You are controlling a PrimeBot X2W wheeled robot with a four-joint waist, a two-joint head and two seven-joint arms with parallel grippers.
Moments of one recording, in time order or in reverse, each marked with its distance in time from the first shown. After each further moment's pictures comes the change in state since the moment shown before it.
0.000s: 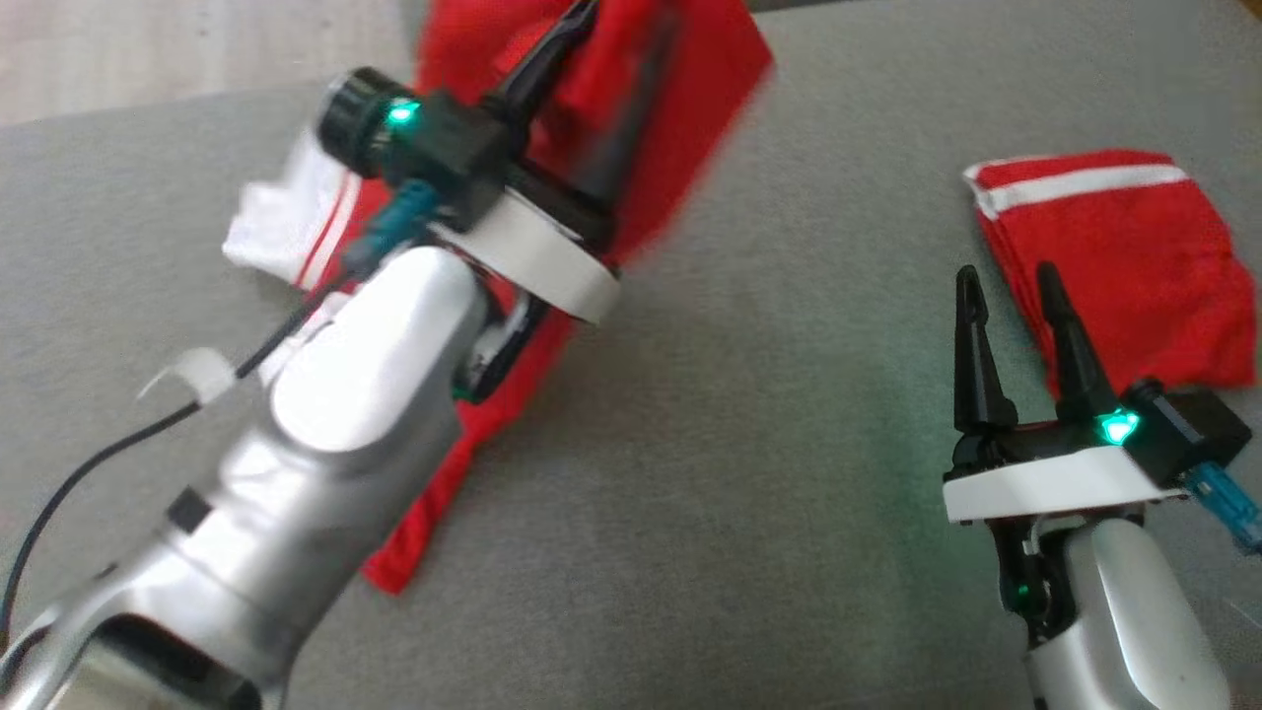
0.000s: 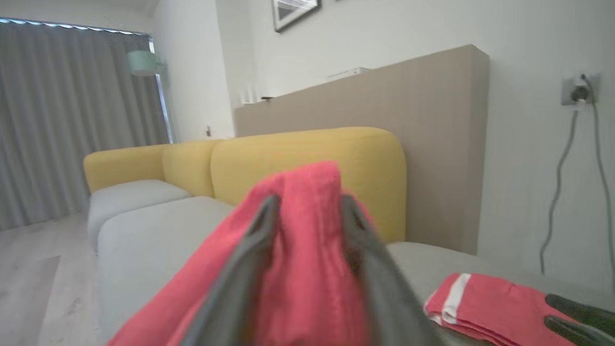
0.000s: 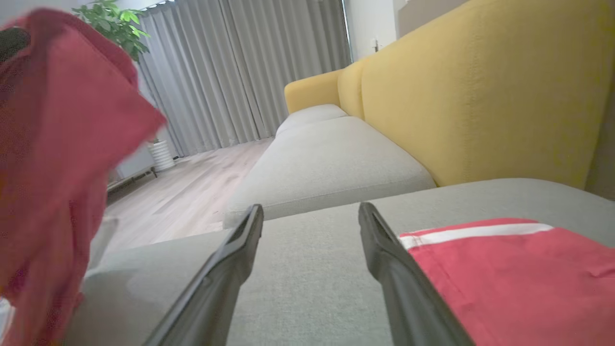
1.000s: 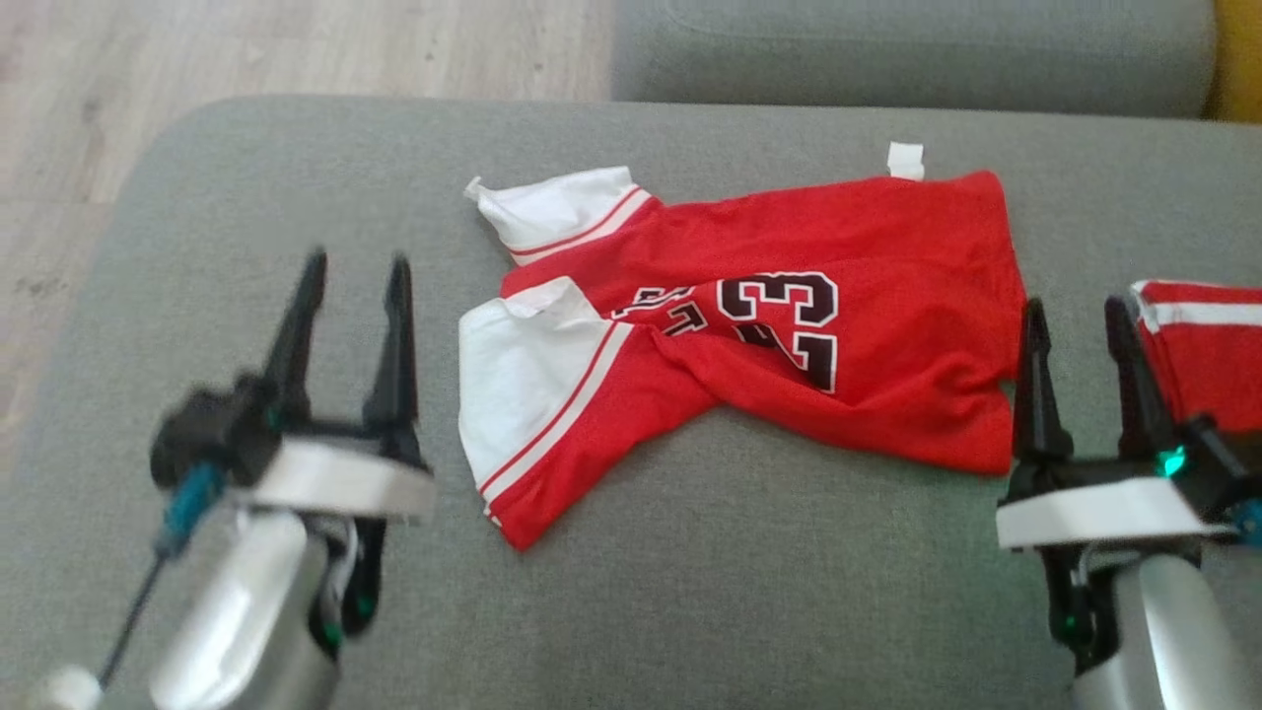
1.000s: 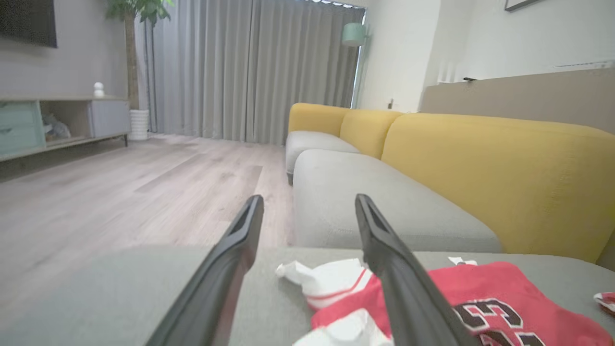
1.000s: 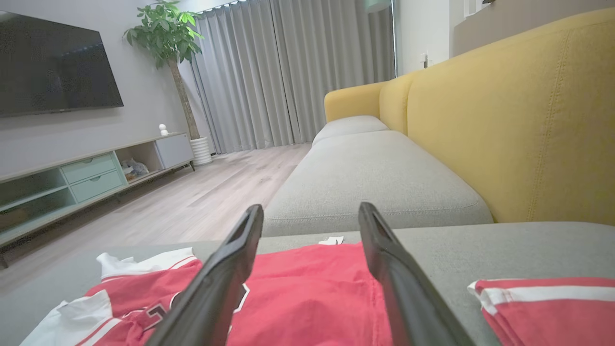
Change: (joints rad) left arm 0.537 0.099 0.323 -0.138 -0.013 0.080 -0.069; right arm 0.052 0.001 -0.117 -0.004 -0.077 0.000 0.000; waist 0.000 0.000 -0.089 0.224
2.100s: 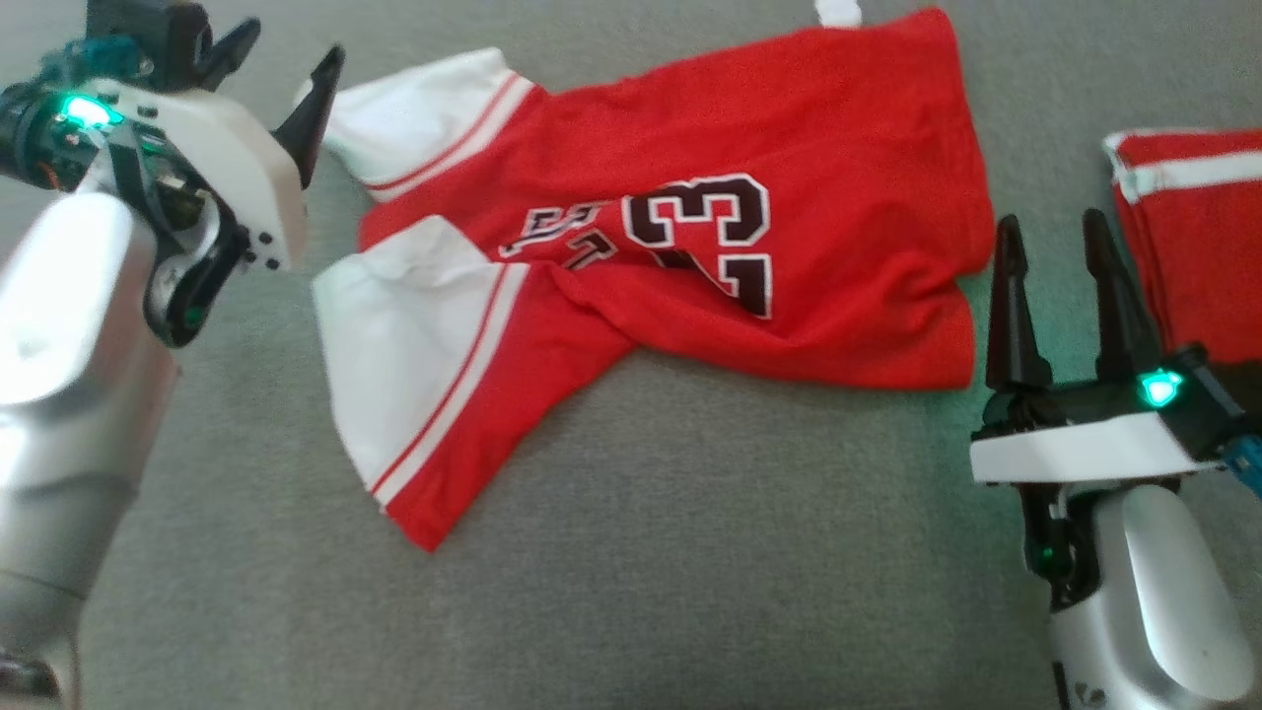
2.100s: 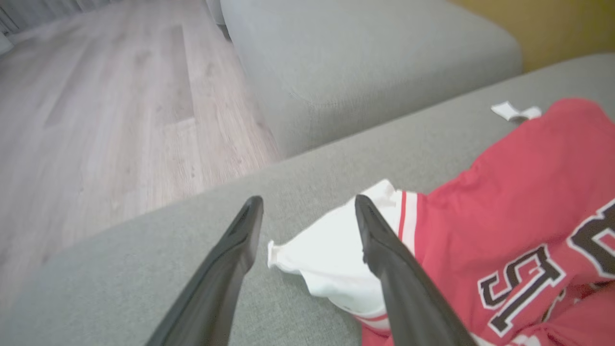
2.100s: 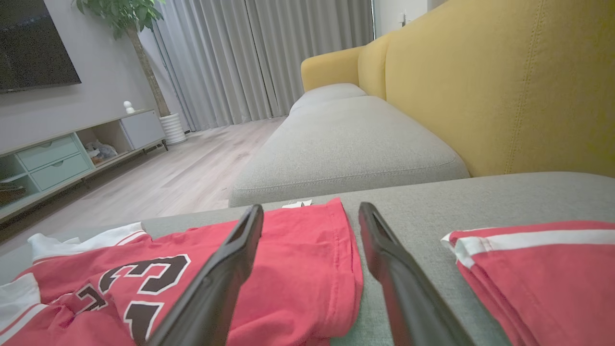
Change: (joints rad) left arm -0.546 0.126 -0.087 0.314 0.014 -0.207 0.555; right arm -0.089 0.000 0.058 -0.045 0.019 0.000 0.000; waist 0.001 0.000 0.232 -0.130
